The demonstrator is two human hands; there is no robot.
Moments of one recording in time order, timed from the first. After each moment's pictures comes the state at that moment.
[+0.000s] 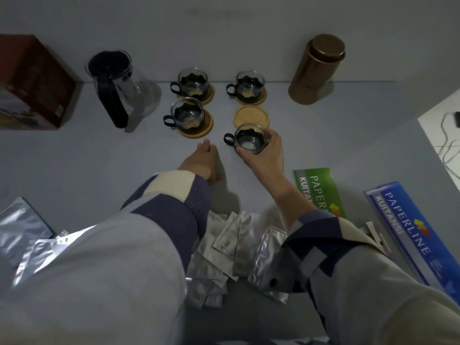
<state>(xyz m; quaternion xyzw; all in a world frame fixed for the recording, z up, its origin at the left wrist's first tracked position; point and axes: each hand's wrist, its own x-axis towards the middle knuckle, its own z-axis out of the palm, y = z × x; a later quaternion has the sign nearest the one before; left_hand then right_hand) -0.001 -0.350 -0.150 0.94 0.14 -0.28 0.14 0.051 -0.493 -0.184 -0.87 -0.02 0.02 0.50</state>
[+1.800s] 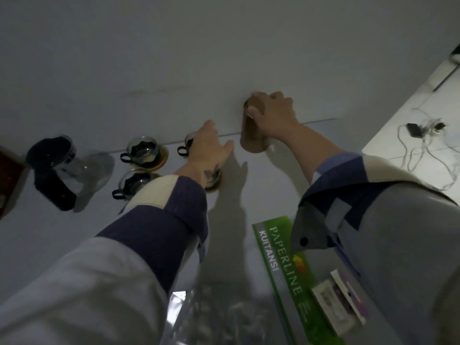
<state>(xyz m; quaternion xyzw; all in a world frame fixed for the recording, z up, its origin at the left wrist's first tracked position) 0.155 -0.427 -0.080 0.90 0.13 0.03 0.41 0.239 -0.571 -0.044 -0.98 -0.11 0.02 0.19</state>
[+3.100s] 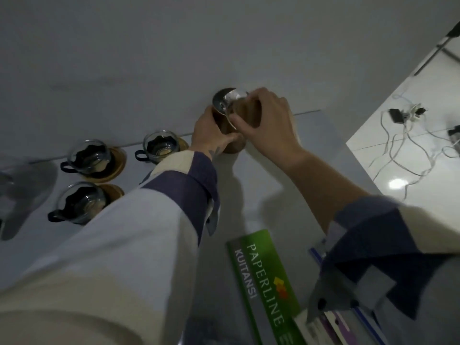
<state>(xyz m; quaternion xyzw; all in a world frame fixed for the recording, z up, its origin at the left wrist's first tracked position) 0.256 -0.478 -0.131 0.88 0.09 0.06 0.47 0.231 -0.618 -0.069 -0.93 -0.14 -0.11 0.31</state>
